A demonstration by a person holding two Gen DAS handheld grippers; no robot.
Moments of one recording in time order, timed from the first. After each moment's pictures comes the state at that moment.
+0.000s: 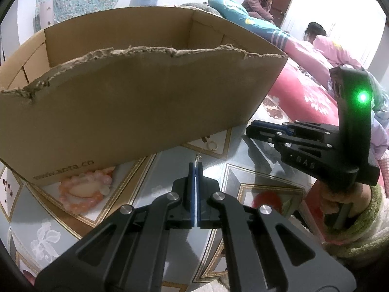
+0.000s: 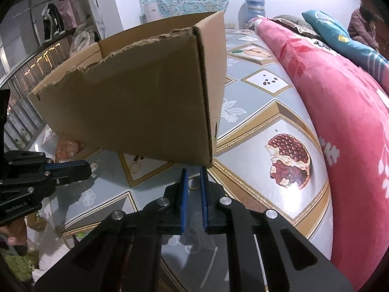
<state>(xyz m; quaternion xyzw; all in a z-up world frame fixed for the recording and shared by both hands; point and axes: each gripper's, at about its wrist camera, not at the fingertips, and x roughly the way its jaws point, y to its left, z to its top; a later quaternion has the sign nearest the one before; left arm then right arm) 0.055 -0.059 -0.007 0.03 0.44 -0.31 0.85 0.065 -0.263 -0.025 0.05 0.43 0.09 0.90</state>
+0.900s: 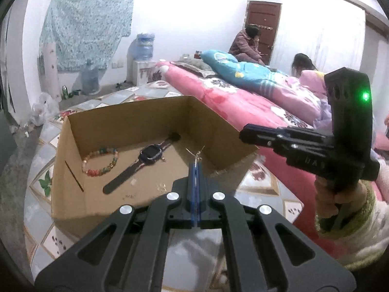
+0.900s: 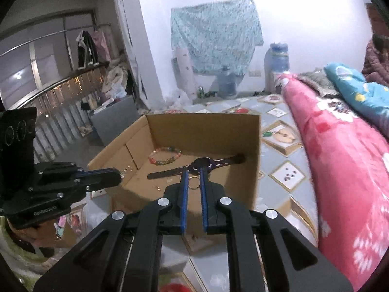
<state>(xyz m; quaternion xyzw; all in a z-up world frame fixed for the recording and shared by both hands) 0.068 -0.029 0.104 0.02 0.31 -0.32 0.89 0.085 -0.244 0.095 0.05 0.31 0.18 0.93</state>
